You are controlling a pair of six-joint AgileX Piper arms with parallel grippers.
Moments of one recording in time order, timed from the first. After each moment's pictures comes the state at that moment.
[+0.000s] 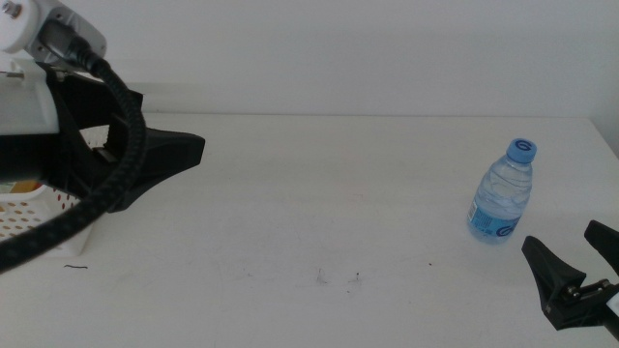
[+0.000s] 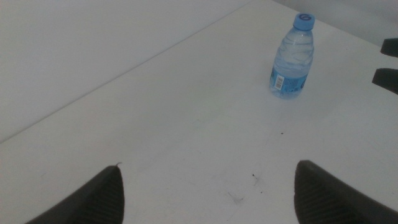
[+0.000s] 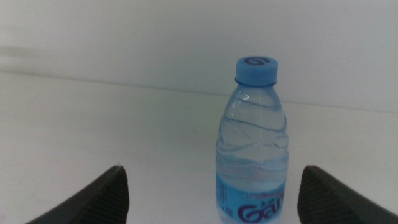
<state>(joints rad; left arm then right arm) -0.09 0.94 -0.93 -0.89 0.85 1.02 0.11 1.28 0.00 -0.21 -1.08 0.09</state>
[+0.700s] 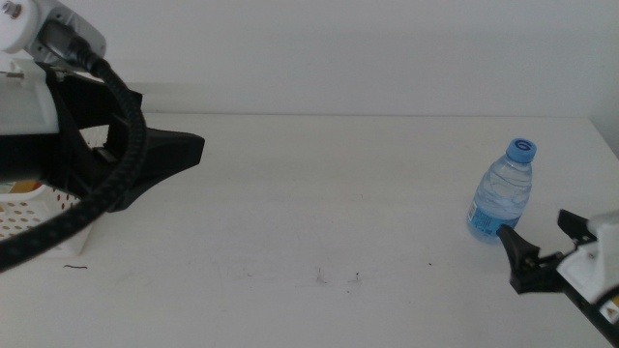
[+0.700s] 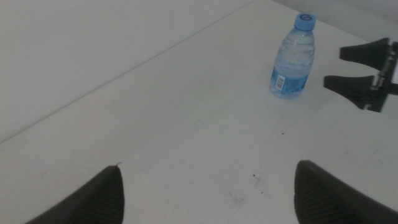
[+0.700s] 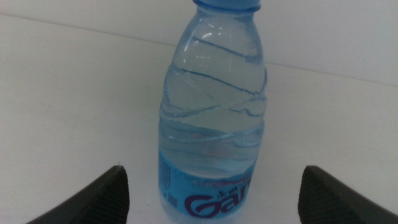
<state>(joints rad) -0.09 0.94 -0.93 -0.89 0.85 1.02 0.11 1.73 -0.19 -0.09 -1.20 -0.08</state>
